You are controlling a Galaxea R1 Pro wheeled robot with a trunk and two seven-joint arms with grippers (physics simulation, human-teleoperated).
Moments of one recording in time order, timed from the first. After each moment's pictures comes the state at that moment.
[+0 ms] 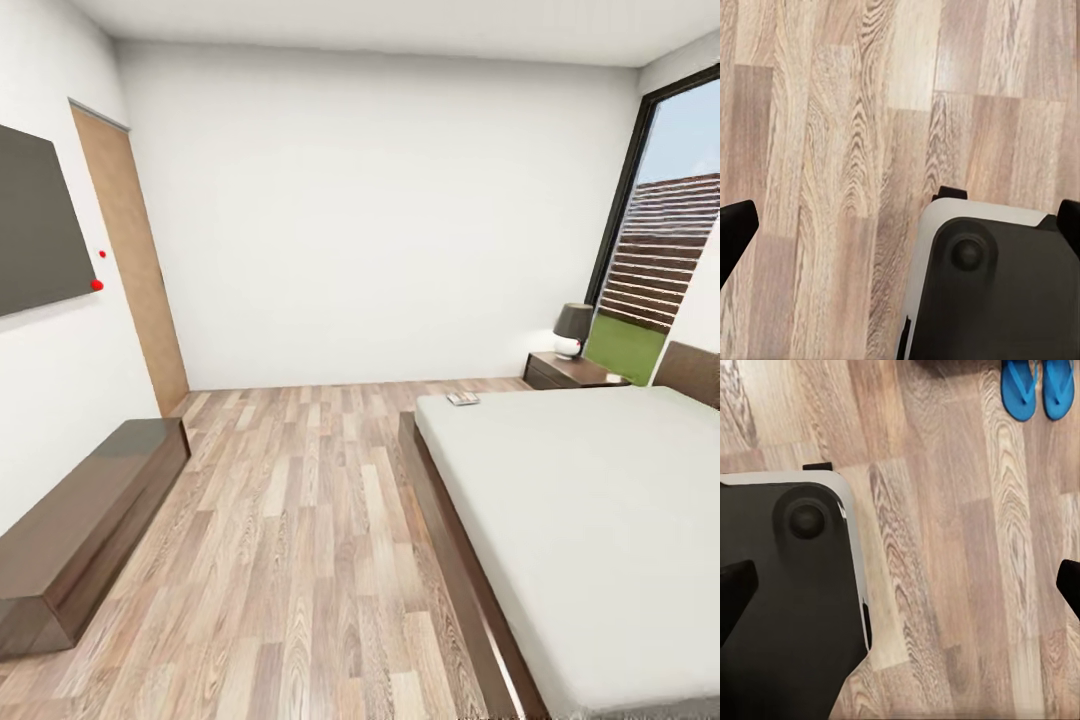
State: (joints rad) left arm -0.10 0.10 -0.18 -0.02 0.37 -0.31 0.02; right arm -0.04 -0.02 -0.03 -0.06 -0.03 -0.16 -0.21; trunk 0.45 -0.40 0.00
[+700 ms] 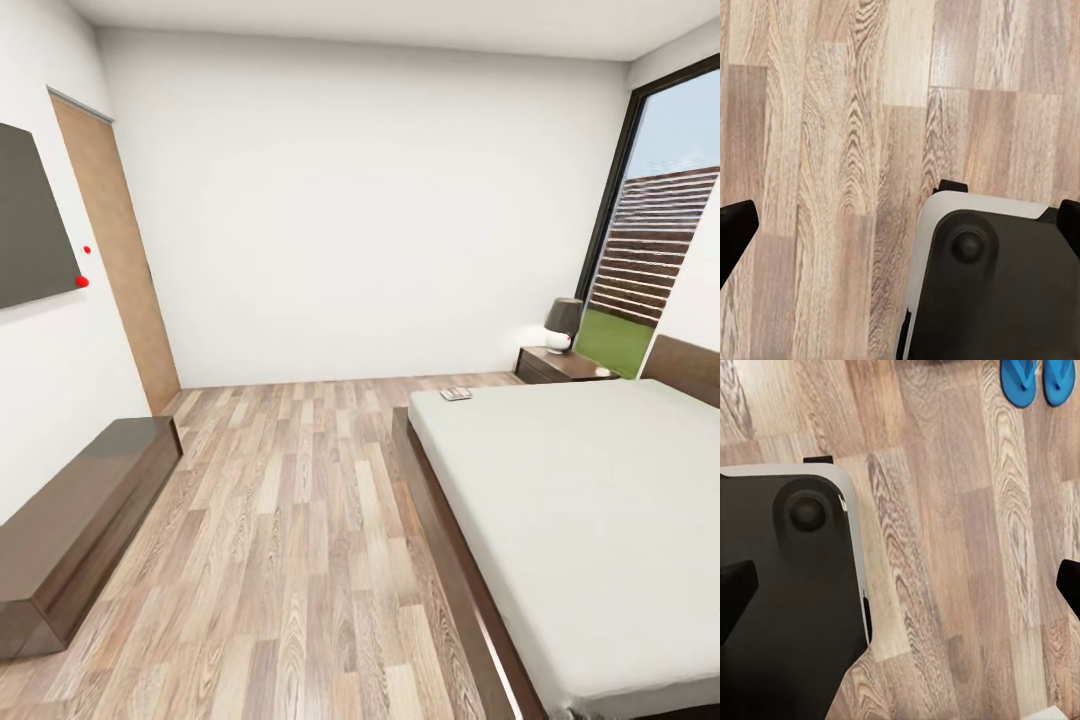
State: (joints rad) left arm -0.10 0.10 -0.17 -0.02 0.37 -0.31 0.02; right arm -0.04 -0.02 -0.03 -0.06 -0.03 -0.16 -0.21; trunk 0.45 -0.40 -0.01
